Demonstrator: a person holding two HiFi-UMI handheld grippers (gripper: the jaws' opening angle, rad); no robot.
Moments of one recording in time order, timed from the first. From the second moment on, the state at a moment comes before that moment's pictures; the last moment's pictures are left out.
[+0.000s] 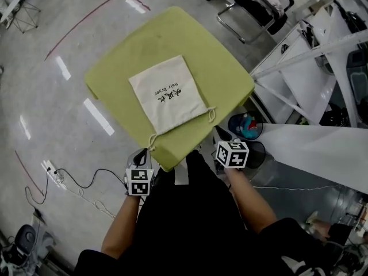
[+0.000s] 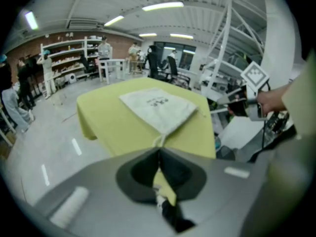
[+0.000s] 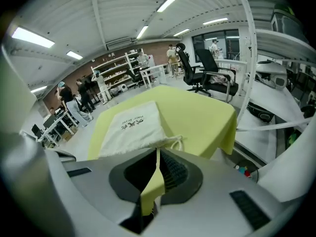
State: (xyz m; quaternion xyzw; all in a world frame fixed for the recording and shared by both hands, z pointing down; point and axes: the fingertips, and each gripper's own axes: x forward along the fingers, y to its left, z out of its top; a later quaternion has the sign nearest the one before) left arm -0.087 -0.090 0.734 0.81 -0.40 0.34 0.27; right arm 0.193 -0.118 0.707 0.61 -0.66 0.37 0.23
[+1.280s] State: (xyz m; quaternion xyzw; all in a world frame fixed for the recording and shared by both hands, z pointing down) left arm -0.081 -0.095 0.782 0.73 -0.44 0.45 0.28; right arm 0.213 -0.159 0.787 0.57 -0.66 0.38 0.31
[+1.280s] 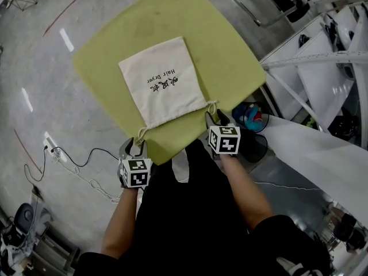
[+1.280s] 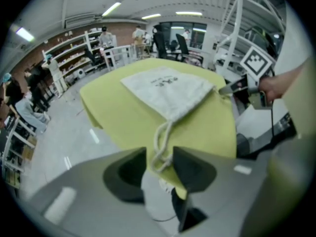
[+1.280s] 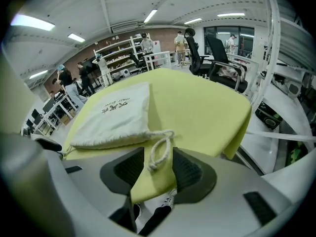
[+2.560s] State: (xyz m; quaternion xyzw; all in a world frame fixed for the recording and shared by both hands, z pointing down) left arm -0.120 -0.139 0.740 0.71 -0.52 0.40 0.26; right arm 0.250 -0.165 0.727 0.60 -0.66 0.24 0.38
